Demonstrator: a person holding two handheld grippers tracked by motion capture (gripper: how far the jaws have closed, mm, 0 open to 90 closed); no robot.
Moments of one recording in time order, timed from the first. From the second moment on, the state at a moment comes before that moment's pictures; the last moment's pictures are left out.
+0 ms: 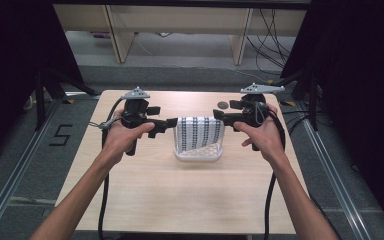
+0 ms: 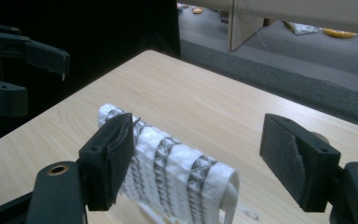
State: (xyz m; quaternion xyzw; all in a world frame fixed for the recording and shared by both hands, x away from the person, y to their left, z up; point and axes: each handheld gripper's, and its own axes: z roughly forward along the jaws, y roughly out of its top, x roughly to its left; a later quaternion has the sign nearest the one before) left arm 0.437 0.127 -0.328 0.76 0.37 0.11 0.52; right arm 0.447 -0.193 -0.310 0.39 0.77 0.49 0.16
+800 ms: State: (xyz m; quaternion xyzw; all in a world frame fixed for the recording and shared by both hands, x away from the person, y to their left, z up) left arm 0.401 0.130 -0.337 0.78 0.34 0.13 0.52; right arm 0.426 -0.197 -0.315 0.37 0.77 0.50 0.17
